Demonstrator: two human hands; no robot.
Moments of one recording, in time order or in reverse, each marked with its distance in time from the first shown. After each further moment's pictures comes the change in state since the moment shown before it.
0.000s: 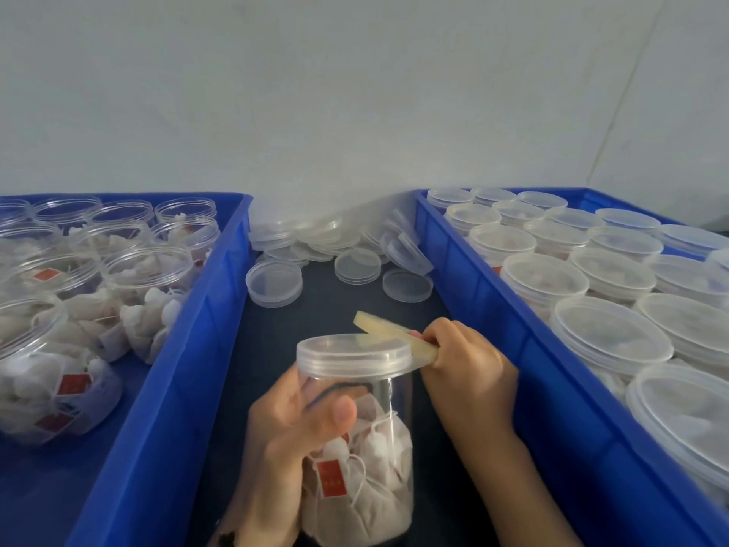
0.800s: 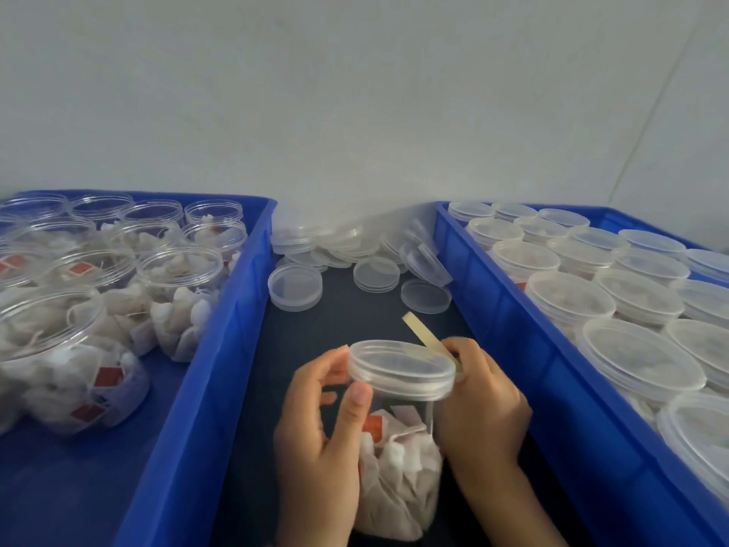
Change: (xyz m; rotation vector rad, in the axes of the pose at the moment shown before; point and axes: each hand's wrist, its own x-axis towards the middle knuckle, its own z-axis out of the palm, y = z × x) left_hand -0.001 -0.013 0.019 0.414 0.526 0.270; right_hand -0.016 -0.017 0.007 0.098 0.065 0.150
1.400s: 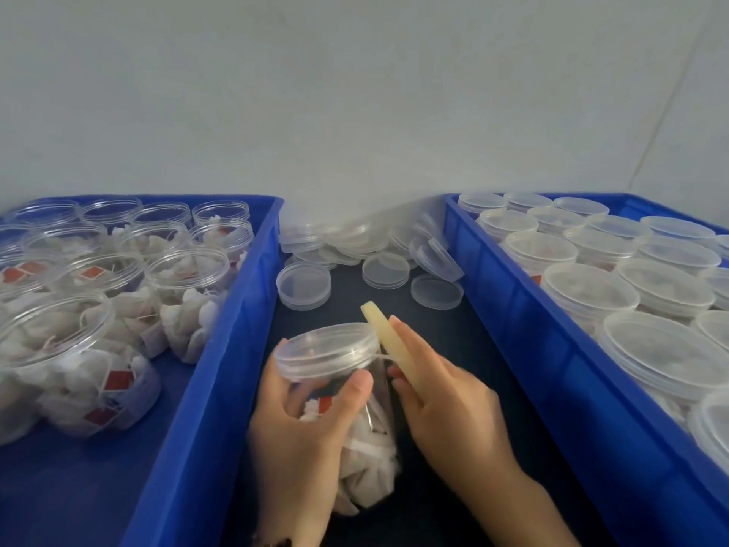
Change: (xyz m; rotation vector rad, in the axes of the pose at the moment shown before) left_hand 0.017 -0.002 -0.012 -0.158 0.053 -0.276; right_hand -0.003 -0.022 -0.009 0.157 -0.366 -0.283
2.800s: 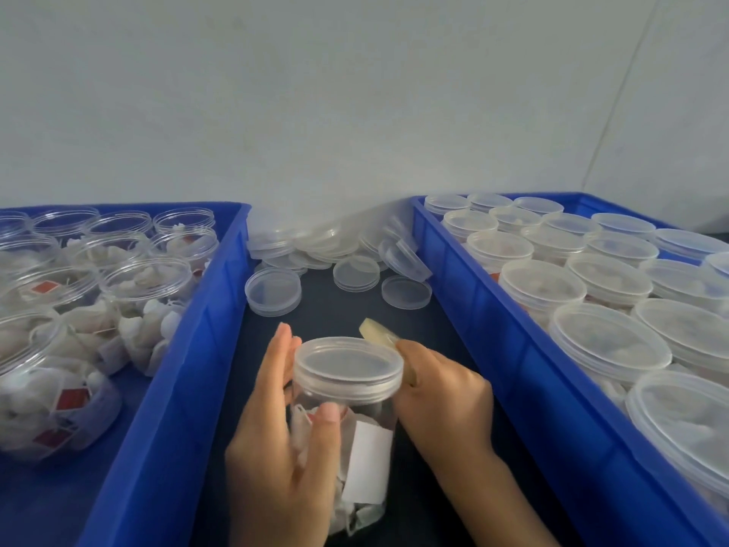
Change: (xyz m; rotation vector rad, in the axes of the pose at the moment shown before) left_hand -0.017 0.005 0.001 0.351 -0.109 0.492; right_hand 0.001 0.023 0.000 -0.165 0.227 0.060
